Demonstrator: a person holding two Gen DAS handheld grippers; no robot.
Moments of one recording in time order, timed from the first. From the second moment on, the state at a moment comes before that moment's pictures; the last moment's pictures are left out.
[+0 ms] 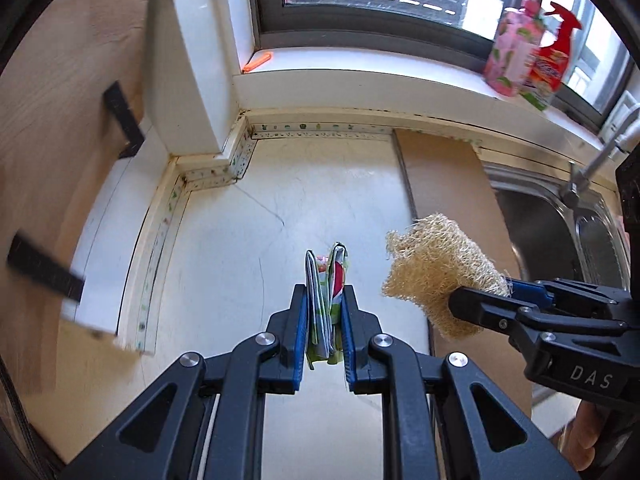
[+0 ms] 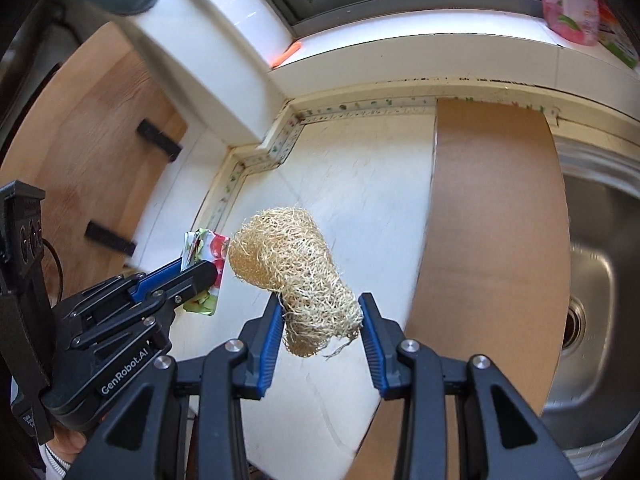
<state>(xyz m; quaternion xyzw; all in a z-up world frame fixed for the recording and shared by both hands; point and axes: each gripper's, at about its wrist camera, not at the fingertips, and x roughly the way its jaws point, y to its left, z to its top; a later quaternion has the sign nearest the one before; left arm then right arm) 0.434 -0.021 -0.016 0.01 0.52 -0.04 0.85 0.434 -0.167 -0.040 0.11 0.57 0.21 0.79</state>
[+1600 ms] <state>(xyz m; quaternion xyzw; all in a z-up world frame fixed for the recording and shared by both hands) 0.101 0.000 -0.494 -0.08 0.66 -0.09 0.74 0.075 -0.184 -0.502 0.11 0.72 0.08 0.68</state>
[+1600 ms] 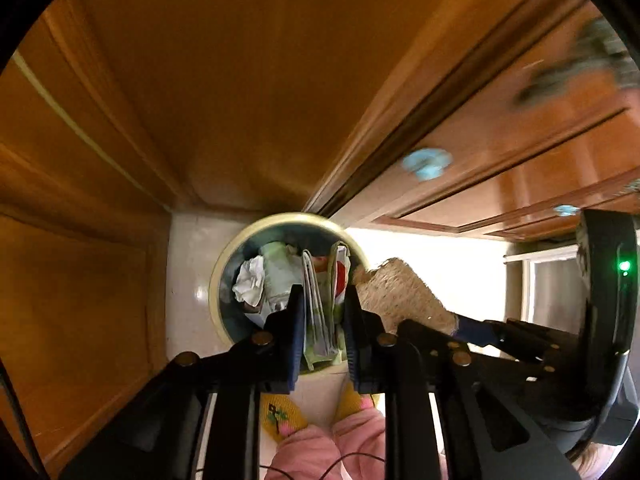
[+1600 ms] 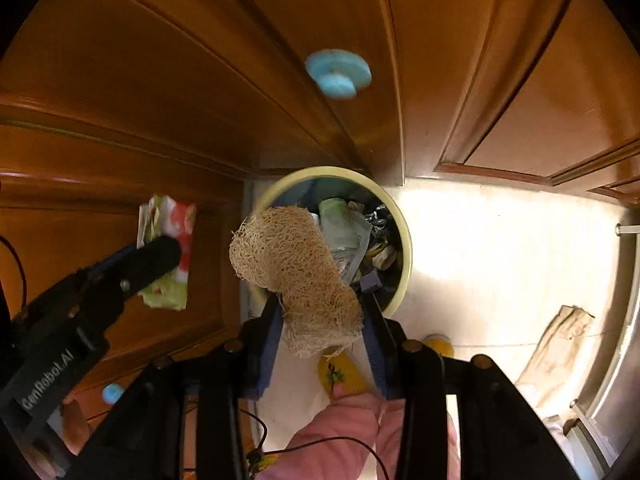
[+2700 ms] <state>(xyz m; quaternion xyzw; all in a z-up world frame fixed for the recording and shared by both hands) 0.082 0.041 -0.416 -0.09 0.62 -0.05 0.77 0.061 -0.170 -0.415 0.08 0.67 0.10 0.73</state>
